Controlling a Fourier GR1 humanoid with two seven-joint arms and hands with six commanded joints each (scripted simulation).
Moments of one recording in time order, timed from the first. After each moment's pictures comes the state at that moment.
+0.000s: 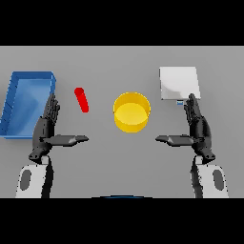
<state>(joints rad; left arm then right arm) 0.00 0.00 0.00 -1.57 0.00 0.00 0.00 0.00 0.00 0.00 -1.57 0.00 0.00 0.00</state>
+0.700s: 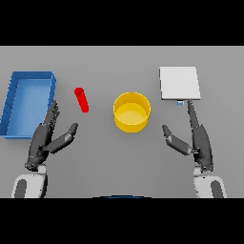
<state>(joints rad) 0.10 0.07 -0.09 -1.71 -0.11 -0.03 0.04 0.12 -0.06 0.12 -1.69 0.28 -0.09 -0.08</state>
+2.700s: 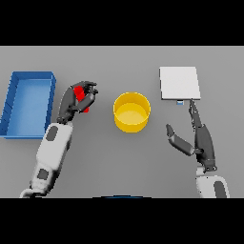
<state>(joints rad) -0.54 0.00 0.07 -0.87 -0.16 0.09 -0.15 0.12 -0.07 0.11 -1.70 0.23 -0.05 -0.10</state>
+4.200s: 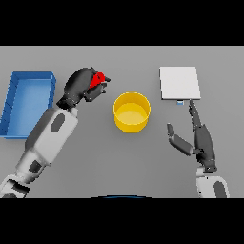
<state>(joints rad) -0.66 0.20 -0.32 -1.11 -0.49 0.05 0.20 0.12 -0.07 0.11 -1.72 0.25 -0.06 -0.08</state>
